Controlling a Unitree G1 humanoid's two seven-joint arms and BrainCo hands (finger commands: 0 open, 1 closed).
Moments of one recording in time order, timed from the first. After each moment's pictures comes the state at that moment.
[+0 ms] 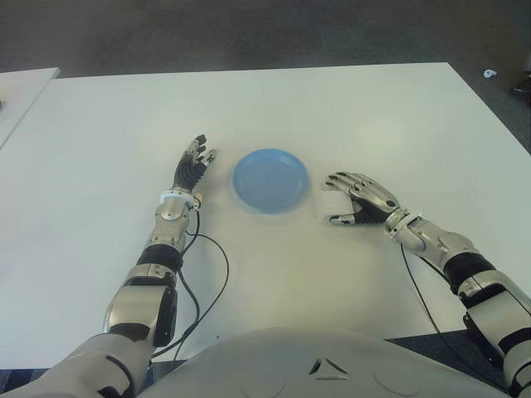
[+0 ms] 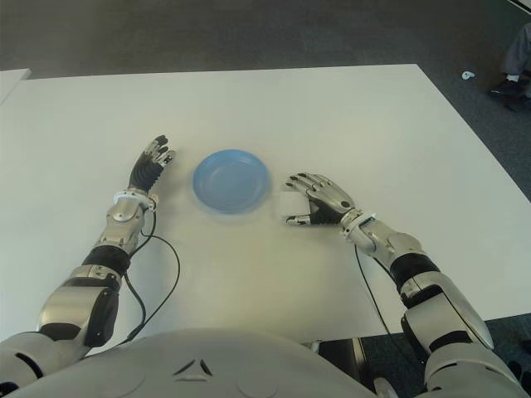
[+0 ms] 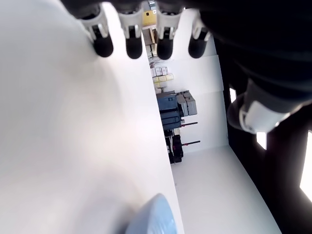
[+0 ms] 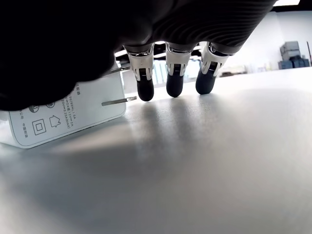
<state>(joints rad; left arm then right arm) -0.37 0.21 0.07 0.91 0.01 -0.39 -0.07 -0.38 -0.65 0.54 0.86 -0.90 -0.66 -0.43</state>
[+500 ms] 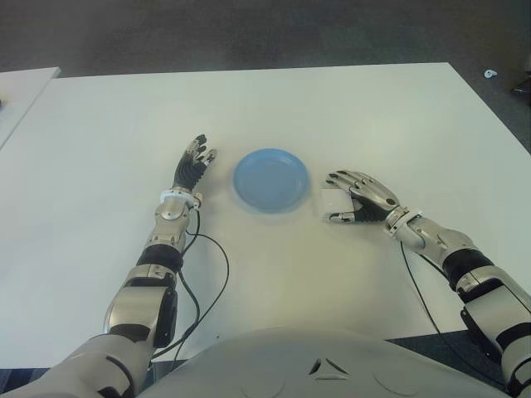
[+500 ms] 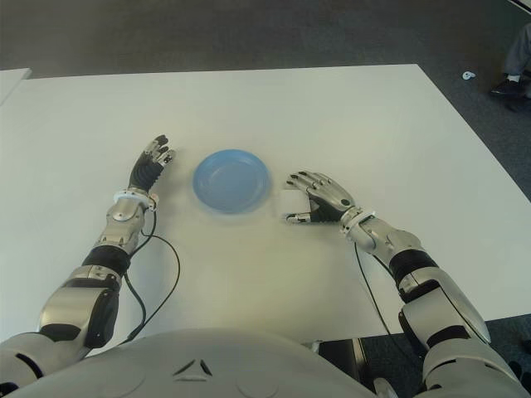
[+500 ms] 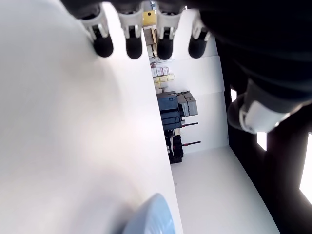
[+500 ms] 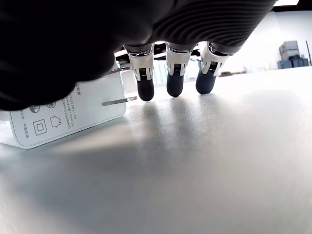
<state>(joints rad) -0.37 0.21 0.07 0.89 0.00 -0.37 -0.08 -0.40 -0.65 0.55 0.89 -0.89 -0.68 -0.44</state>
